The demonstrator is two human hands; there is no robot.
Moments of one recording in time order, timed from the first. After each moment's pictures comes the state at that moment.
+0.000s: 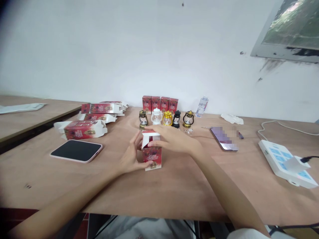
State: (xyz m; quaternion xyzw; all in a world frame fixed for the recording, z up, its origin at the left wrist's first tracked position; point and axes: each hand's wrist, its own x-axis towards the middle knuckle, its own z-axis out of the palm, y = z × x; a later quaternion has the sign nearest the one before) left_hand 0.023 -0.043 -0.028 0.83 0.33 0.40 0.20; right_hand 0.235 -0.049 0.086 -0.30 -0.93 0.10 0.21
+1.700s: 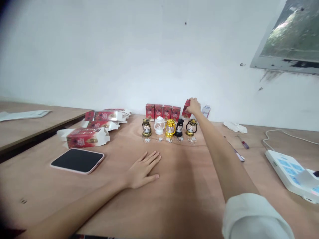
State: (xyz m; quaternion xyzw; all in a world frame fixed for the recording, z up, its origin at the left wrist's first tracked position) left_hand 0.027 -0.035 -0.035 0.93 0.37 0.03 0.08; right_hand 0.322 0.177 0.102 -0.71 -0.65 -0.09 0.25
